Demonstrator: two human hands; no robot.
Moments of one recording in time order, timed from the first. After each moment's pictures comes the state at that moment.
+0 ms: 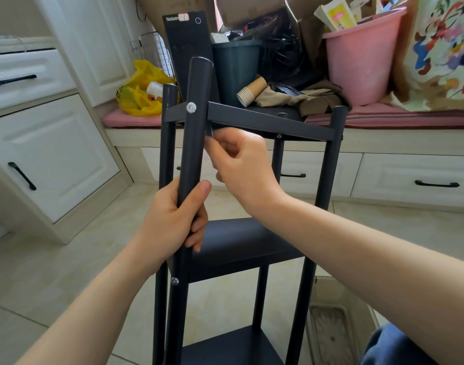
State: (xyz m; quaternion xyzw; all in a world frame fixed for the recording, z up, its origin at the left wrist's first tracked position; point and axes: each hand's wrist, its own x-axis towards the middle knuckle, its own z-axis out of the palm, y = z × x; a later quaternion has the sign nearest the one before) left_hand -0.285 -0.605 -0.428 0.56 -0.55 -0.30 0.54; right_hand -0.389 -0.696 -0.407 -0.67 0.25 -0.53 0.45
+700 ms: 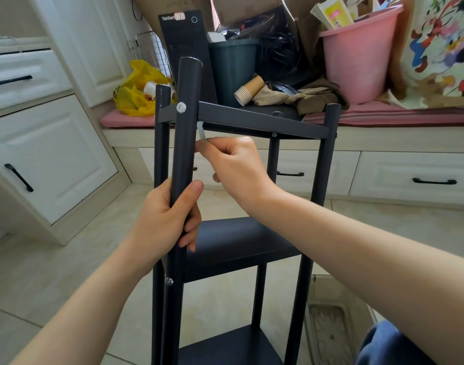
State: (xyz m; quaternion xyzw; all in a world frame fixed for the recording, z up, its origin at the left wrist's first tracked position) left_hand -0.283 -0.605 -0.428 0.58 -0.54 -0.29 0.54; right_hand -0.386 -0.700 -0.405 -0.67 0.28 -0.46 0.50
